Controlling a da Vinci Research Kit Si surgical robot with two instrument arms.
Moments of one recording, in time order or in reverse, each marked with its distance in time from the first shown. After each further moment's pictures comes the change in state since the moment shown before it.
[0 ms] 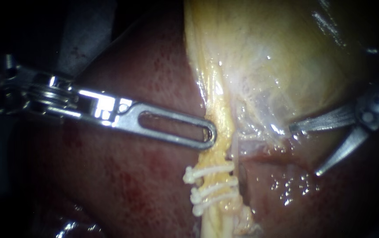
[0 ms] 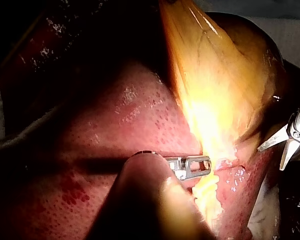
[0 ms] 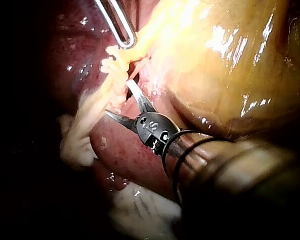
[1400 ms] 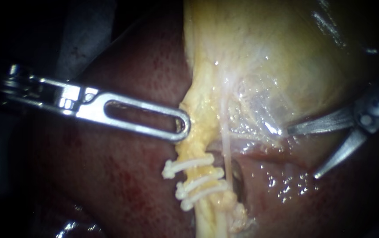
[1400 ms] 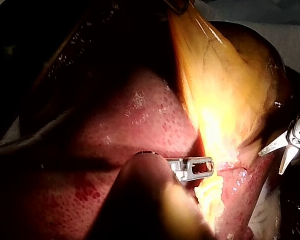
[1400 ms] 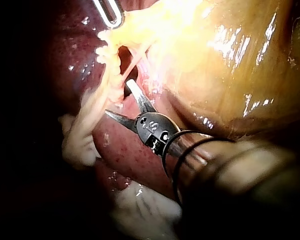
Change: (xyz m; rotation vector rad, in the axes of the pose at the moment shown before) right arm 0.000 0.000 0.000 -0.004 -0.001 -0.001; left arm -0.001 -0.002 -0.006 0.022 -0.013 -0.015
